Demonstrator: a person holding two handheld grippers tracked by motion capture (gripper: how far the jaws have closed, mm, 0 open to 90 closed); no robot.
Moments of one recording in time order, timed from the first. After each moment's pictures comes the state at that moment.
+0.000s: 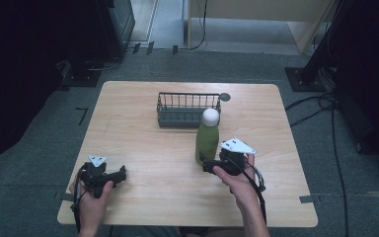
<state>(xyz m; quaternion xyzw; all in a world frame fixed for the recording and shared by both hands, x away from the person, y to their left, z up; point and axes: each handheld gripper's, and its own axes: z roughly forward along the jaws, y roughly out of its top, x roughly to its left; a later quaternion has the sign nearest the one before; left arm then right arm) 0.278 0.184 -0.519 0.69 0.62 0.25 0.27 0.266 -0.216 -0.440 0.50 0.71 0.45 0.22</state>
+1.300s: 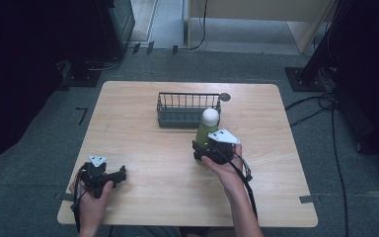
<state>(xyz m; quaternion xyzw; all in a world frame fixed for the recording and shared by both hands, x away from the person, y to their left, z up) 0.278 0.184 -0.519 0.69 0.62 0.25 0.27 0.300 -0.191 -0.448 0.50 0.70 0.44 0.25</state>
